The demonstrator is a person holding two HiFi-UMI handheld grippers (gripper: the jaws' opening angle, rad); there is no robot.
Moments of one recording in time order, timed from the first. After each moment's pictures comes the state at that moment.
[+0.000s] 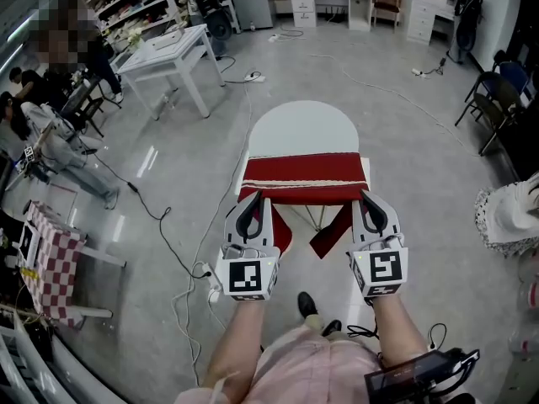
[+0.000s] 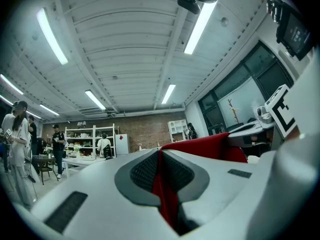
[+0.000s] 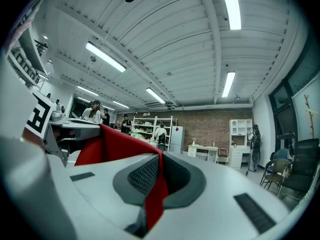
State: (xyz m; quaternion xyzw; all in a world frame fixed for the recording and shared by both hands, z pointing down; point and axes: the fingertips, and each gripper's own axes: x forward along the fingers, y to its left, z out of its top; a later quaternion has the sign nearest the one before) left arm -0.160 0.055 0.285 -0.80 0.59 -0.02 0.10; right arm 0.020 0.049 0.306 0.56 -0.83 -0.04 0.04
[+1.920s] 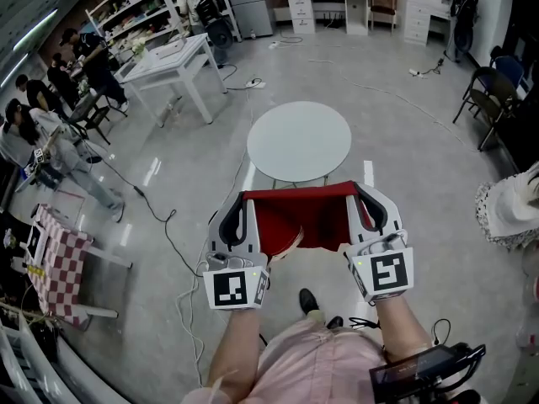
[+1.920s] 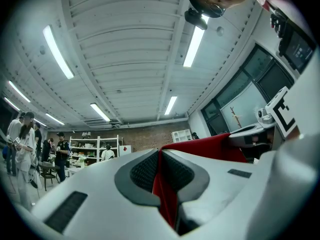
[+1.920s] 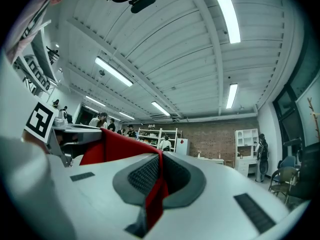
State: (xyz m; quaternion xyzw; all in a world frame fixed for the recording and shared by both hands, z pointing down) left arm -0.153 0.141 0.222 -0.78 0.61 0.03 0.14; right arm 0.026 0.127 0.238 0.52 -0.85 -0.10 -0.02
